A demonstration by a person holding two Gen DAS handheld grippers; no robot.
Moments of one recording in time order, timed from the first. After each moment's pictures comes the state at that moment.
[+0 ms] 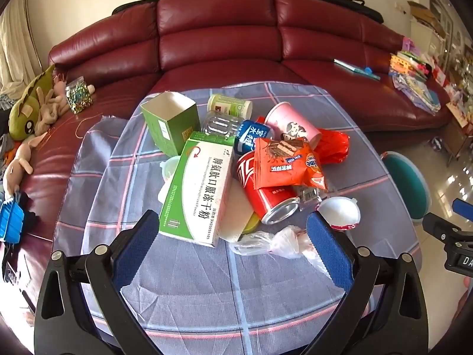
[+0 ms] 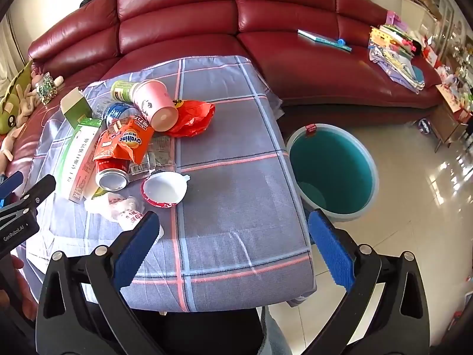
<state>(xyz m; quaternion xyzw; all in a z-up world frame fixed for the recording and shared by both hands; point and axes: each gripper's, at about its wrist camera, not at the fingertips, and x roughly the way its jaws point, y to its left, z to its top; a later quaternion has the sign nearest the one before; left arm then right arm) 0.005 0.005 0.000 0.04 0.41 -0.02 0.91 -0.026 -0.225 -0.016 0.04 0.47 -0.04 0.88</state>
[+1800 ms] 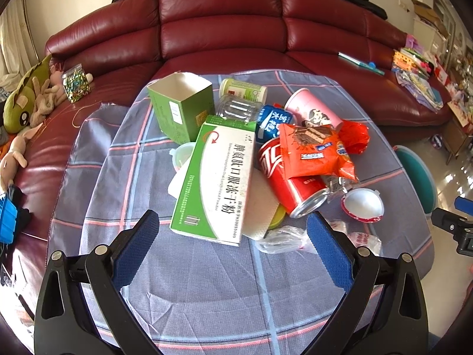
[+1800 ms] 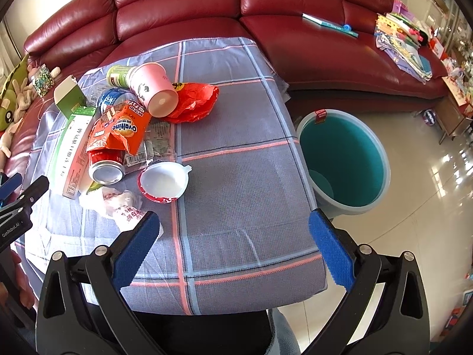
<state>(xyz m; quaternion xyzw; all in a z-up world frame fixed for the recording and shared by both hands) 0.023 0.045 -0.026 0.02 0.43 -0.02 0.90 -0.008 -0.219 -0.040 0.05 0.50 -0.03 0.86</state>
